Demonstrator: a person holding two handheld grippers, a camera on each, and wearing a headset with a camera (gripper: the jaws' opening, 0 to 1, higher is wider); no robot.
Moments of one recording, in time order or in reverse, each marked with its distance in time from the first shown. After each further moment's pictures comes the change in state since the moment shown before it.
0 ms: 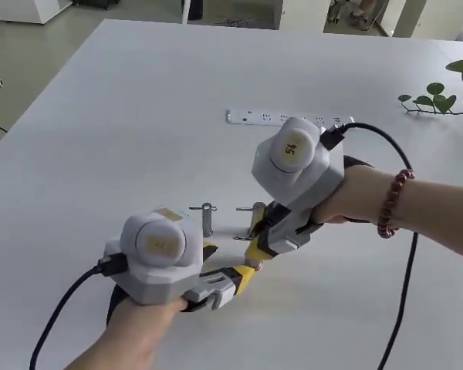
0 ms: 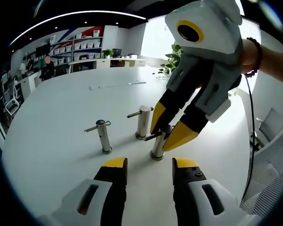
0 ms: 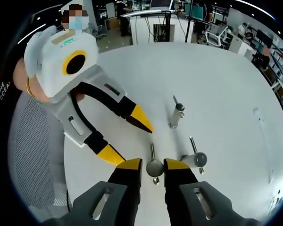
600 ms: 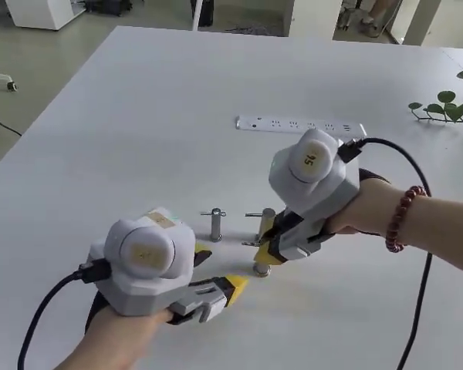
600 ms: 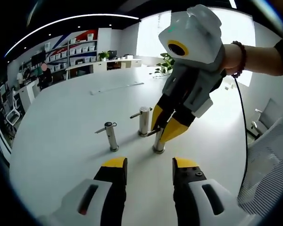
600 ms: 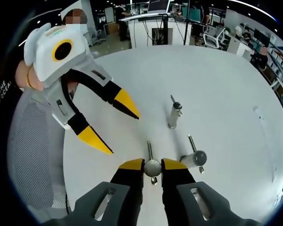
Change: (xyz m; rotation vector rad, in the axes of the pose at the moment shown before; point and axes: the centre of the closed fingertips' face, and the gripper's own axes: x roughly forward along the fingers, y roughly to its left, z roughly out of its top) left arm -0.029 0.002 0.001 0.079 0.012 0.000; right arm 0.000 -0.001 -0.002 0.021 -0.049 0.007
